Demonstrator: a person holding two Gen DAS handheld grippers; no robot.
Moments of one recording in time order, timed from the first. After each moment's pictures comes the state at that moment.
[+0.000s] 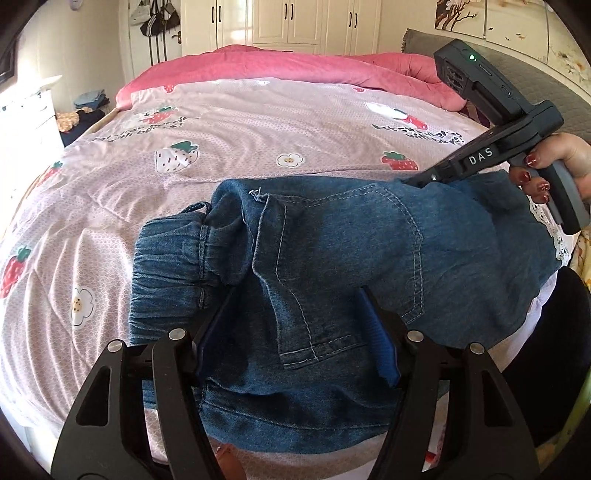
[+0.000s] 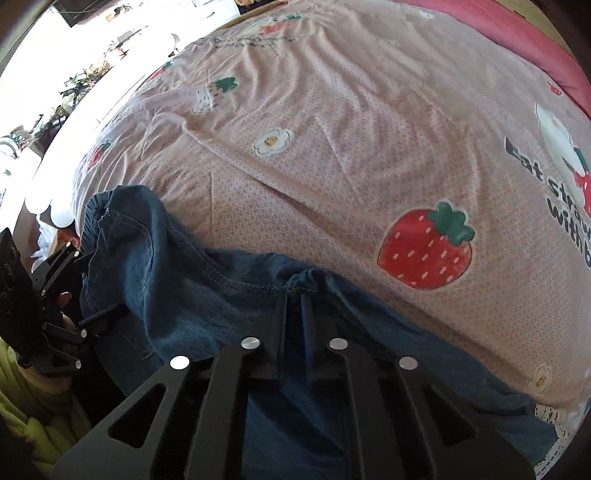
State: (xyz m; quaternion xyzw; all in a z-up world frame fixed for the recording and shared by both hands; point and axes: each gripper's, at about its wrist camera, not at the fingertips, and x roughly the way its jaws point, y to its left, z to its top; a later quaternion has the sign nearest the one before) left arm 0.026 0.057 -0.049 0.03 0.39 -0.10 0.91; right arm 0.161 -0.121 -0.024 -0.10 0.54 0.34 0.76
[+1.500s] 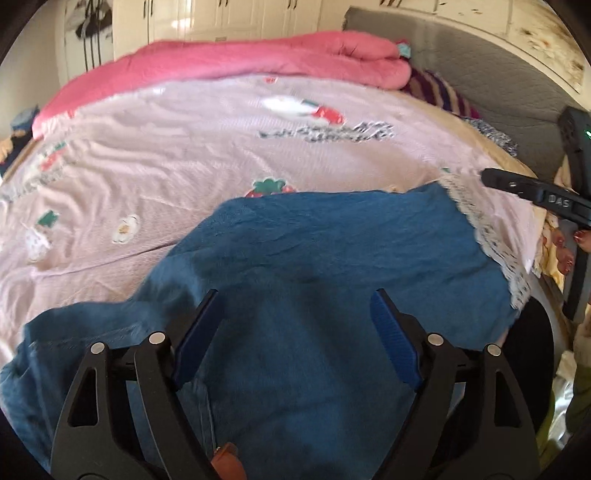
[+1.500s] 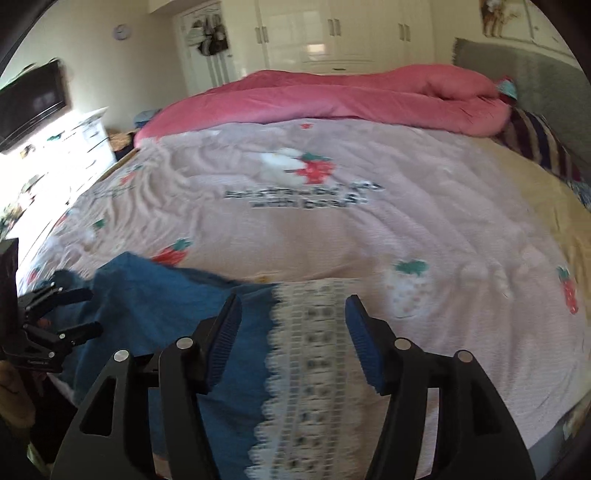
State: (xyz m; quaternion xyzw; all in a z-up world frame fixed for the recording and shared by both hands) left arm 0.105 -0.084 -0.034 0.04 0.43 -0.21 0.87; right arm 0.078 -0.377 0.017 0.06 0.39 0.09 0.92
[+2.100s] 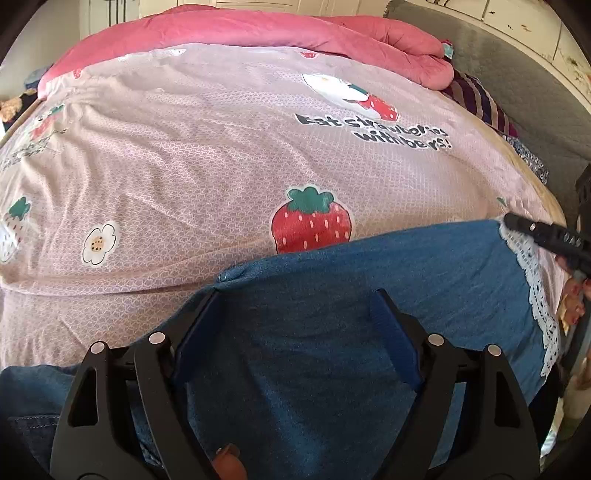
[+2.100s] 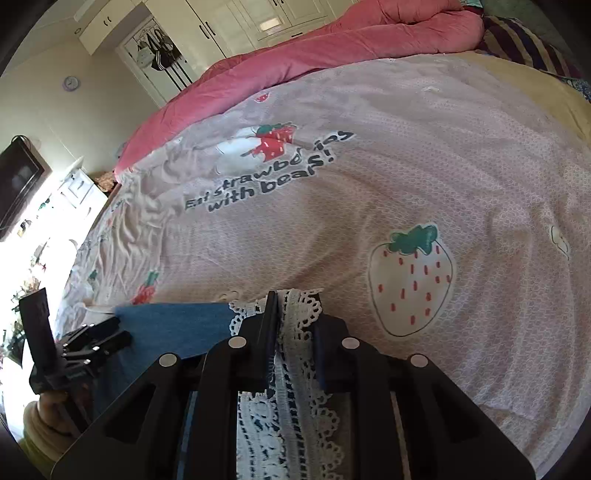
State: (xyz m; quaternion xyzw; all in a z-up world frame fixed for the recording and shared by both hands) left arm 0.180 -0.090 -0.062 0.00 0.47 -0.17 0.86; right arm 0.137 -0.407 -0.037 0.17 0.44 0.09 0.88
